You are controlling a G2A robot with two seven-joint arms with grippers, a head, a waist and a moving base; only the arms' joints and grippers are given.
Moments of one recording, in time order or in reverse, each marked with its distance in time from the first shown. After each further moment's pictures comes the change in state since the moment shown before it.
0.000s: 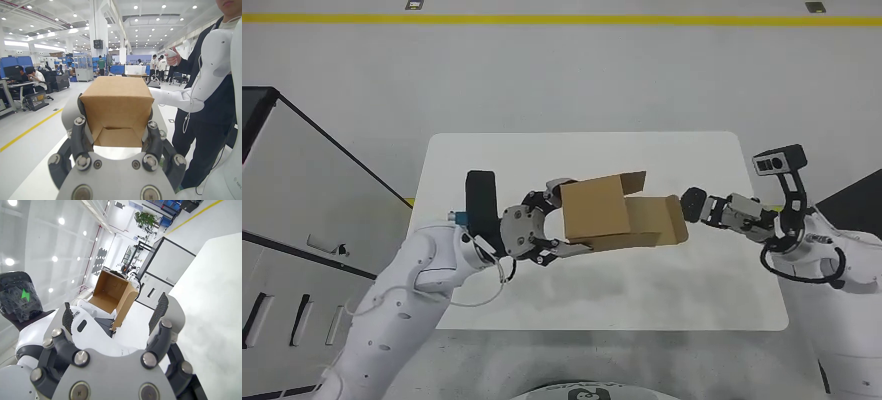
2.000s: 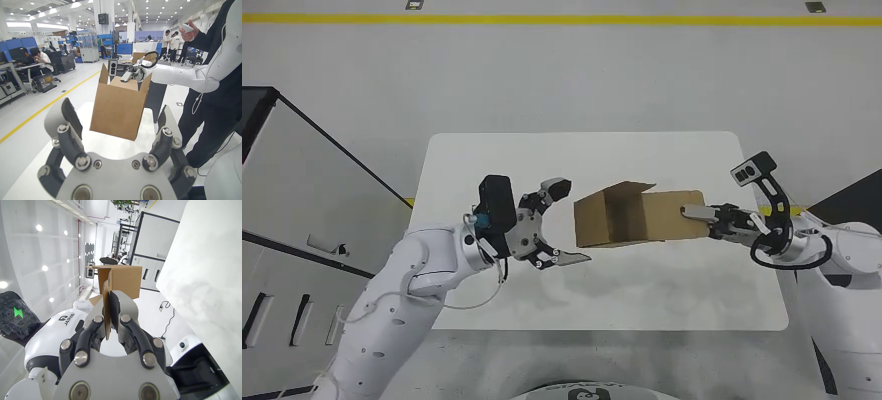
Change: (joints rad) left arm 0.033 0.014 -0.045 -0.040 0.042 0.048 -0.177; right arm 0.013 0.040 -0.006 0.030 -0.041 0.181 0.072
